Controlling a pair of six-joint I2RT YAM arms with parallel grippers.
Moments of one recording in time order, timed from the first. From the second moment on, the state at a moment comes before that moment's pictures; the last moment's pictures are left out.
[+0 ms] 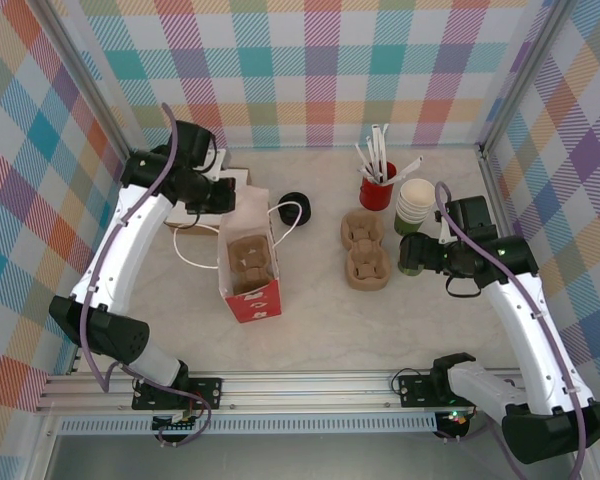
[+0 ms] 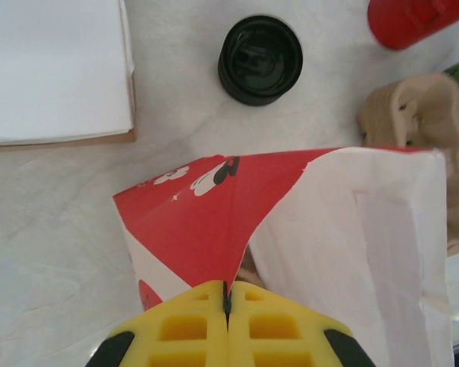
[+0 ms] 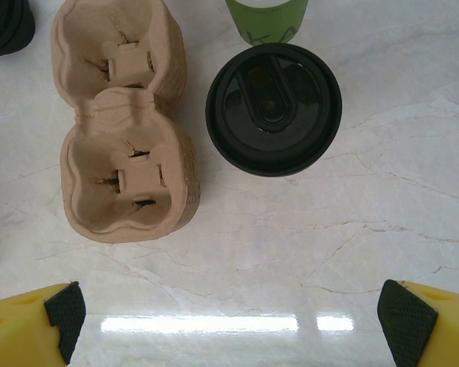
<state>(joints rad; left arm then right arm) -0.30 1.55 1.82 -1.30 0.16 -0.27 0.22 1.00 1.18 -1.21 0.00 0.30</state>
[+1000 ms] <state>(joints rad) -0.13 1.48 1.67 -1.10 0.29 -0.44 0.07 1.34 1.18 -1.24 -0.10 0.20</state>
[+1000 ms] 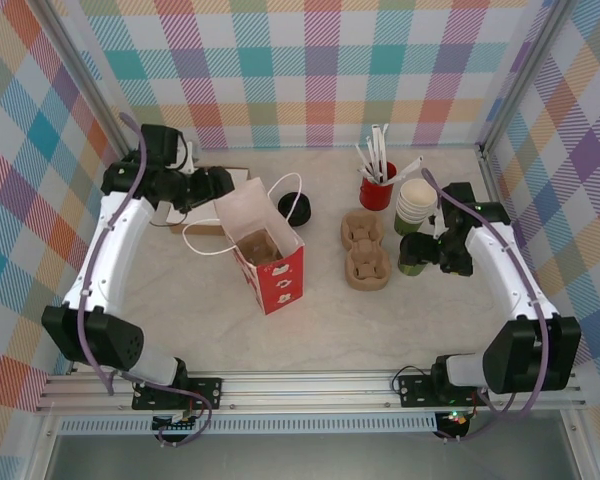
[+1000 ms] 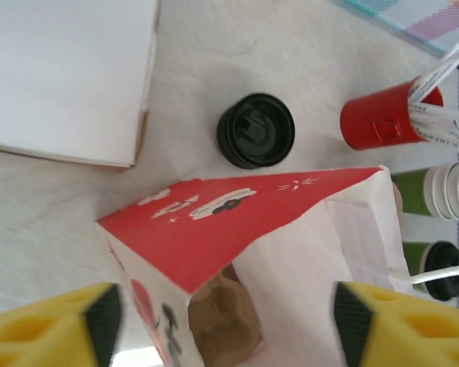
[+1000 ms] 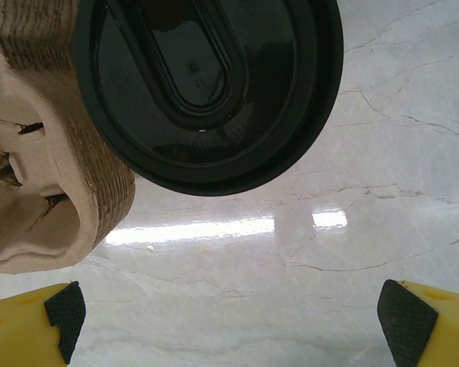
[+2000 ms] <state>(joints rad) -0.13 1.15 1.56 -1.11 0.09 -0.40 0.10 1.69 1.36 -1.21 -0.02 0.13</state>
